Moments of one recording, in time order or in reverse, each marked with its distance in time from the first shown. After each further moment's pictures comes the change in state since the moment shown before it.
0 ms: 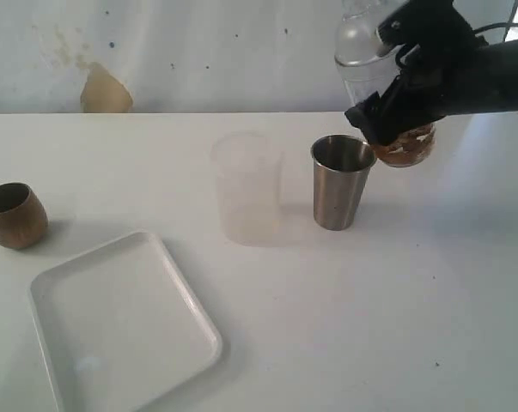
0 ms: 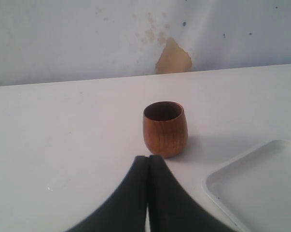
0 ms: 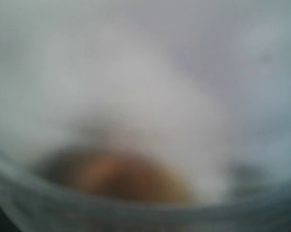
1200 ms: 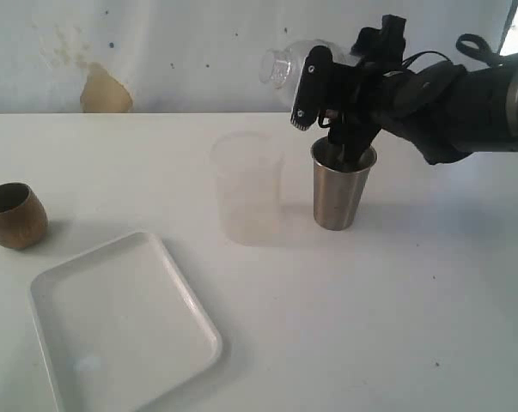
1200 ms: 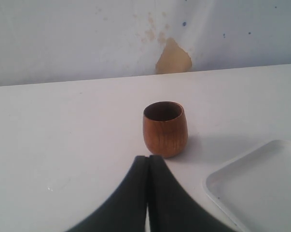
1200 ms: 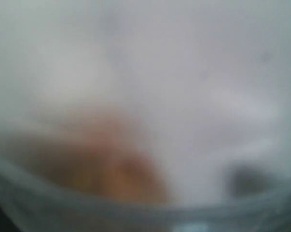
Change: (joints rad) left arm 0.000 0.000 0.000 0.000 0.000 0.000; right arm 0.253 0.185 -0.043 -0.117 -0.576 -0.510
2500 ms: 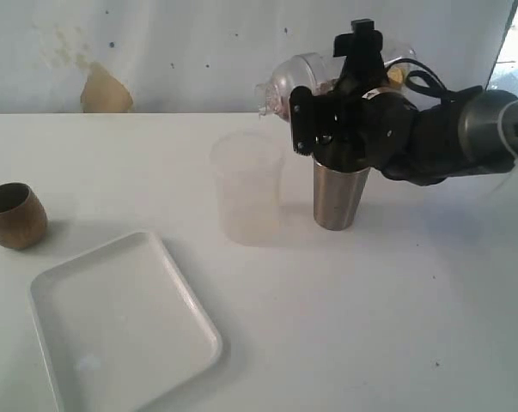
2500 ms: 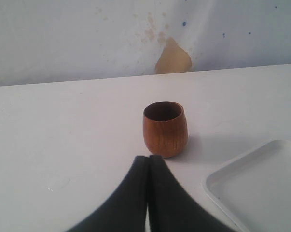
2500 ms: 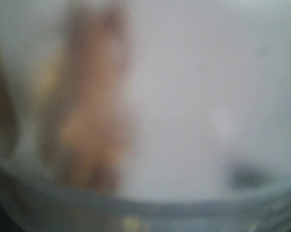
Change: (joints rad) left arm 0.000 0.000 0.000 0.000 0.000 0.000; right arm 0.004 0.125 -0.001 -0.371 -0.284 0.000
